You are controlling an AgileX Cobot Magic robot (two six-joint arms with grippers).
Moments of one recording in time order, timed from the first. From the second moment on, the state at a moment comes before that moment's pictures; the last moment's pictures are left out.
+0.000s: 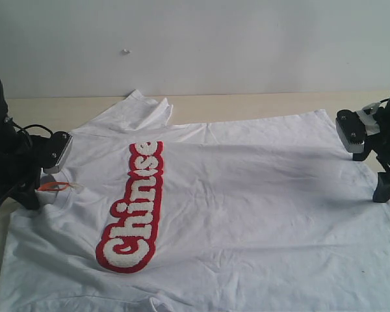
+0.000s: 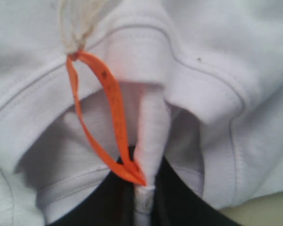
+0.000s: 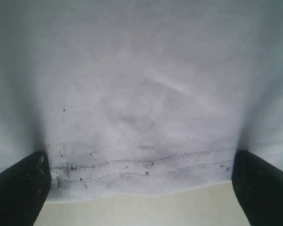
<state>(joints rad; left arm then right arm) -0.09 2.11 -1.30 -0.08 0.88 1.62 -0.26 2.24 -1.56 0.07 1.00 -1.65</state>
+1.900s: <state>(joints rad) -0.09 2.11 -1.30 -0.08 0.89 1.62 -0.26 2.18 -1.56 0.17 0.99 -1.35</state>
